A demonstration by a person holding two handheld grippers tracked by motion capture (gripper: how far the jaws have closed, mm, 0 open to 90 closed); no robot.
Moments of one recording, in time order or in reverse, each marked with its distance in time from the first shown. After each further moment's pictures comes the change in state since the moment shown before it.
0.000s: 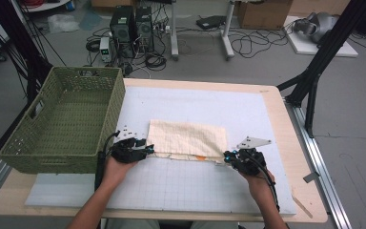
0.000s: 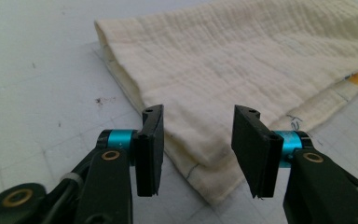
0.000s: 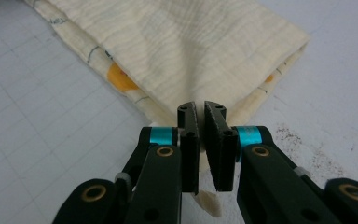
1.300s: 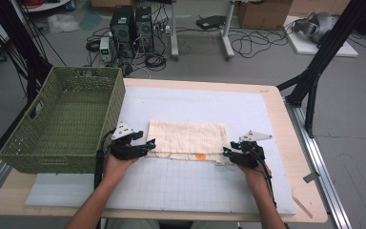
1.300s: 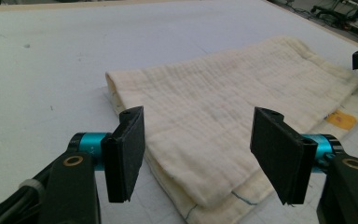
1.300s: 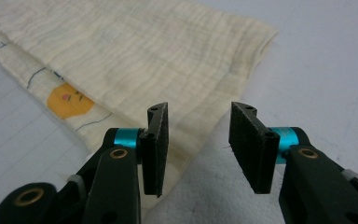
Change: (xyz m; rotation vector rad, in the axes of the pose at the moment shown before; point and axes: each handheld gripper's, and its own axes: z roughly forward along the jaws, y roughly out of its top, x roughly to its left) left arm 0.001 0.009 -0.007 -0.148 0.004 -0.026; right arm -0.024 -0.001 0.021 -0.046 -0.053 0.071
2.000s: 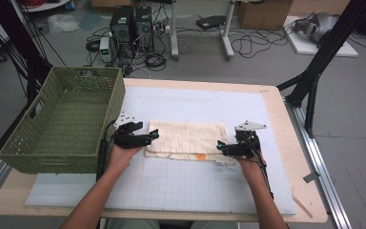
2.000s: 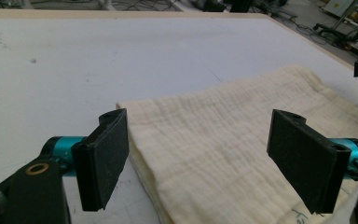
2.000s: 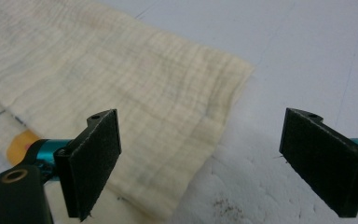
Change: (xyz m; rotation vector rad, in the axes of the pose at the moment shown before) left arm 0.010 0.021 0.016 -0.021 0.013 -0.071; right arm -0.005 0.026 0.014 -0.003 -0.075 -0.003
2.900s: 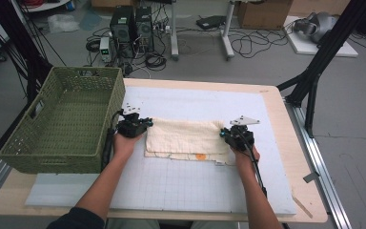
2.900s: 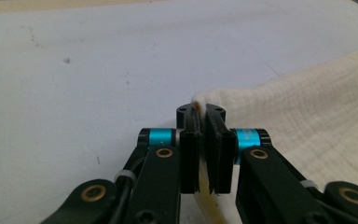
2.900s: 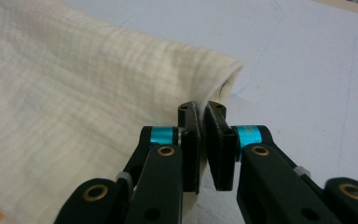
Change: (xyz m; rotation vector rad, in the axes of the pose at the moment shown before) left arm 0.026 0.013 0.039 0.103 0.110 0.015; right arm -0.005 0.009 0.031 -0.030 -0.057 0.018
